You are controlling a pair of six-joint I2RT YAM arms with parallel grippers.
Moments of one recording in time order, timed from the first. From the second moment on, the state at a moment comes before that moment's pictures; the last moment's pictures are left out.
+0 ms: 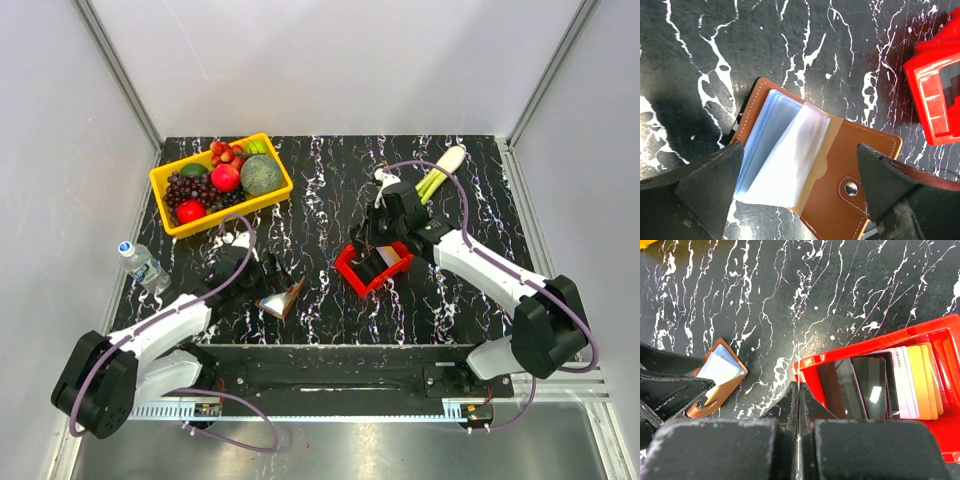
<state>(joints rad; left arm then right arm) -0.51 1.04 0.40 -0.10 0.02 -0.72 0.57 1.43 1.04 -0.29 -0.10 0.45</state>
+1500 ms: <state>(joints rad) -0.73 1.12 0.29 0.27 0.28 -0.88 0.65 1.45 0.95 -0.16 -0.16 0.61</state>
